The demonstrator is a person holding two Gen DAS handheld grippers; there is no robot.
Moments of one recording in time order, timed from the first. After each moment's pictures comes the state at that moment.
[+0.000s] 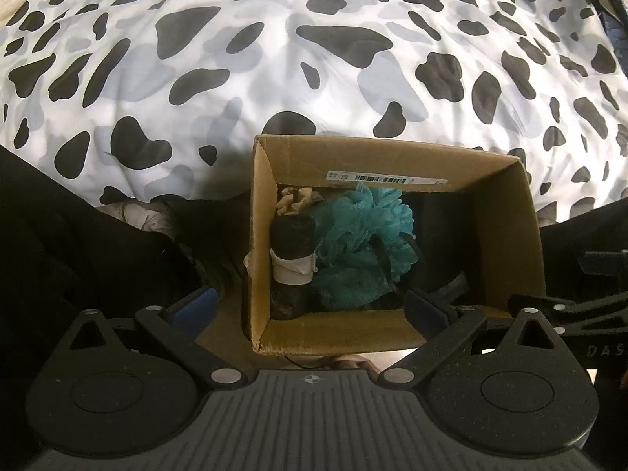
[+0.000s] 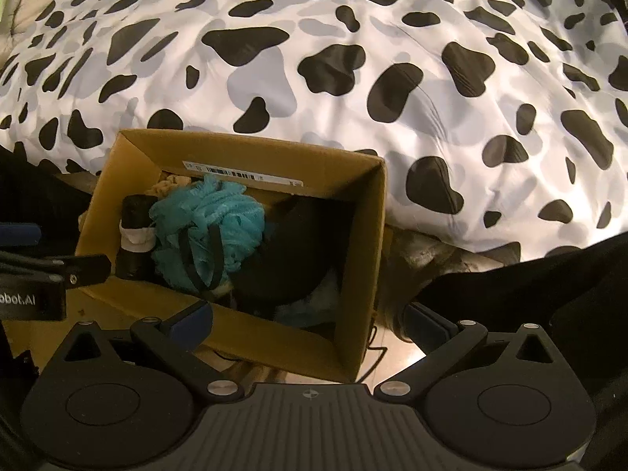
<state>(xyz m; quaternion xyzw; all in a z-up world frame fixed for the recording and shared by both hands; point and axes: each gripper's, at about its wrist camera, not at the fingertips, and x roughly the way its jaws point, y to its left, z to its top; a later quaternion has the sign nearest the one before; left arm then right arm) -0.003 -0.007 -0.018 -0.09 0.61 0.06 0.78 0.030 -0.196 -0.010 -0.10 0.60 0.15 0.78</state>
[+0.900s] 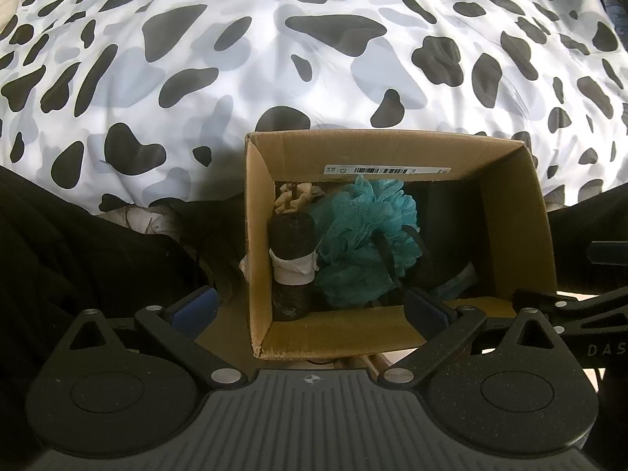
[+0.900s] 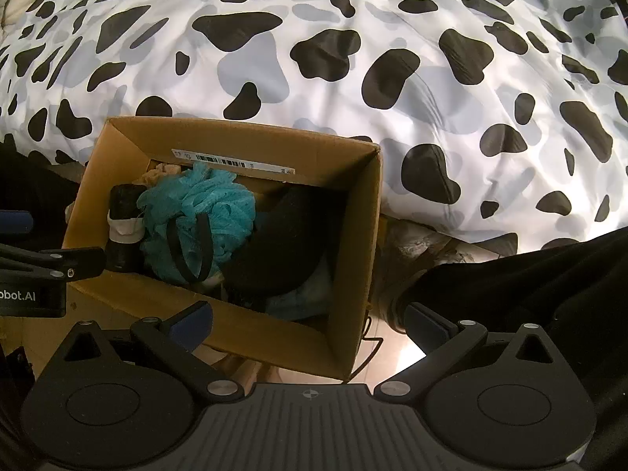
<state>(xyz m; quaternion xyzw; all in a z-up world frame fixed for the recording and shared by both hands) 0.005 -0.014 -0.024 -0.06 0.63 0.05 0.77 0.033 -0.194 -0.017 -0.10 0.61 0.15 0.77</state>
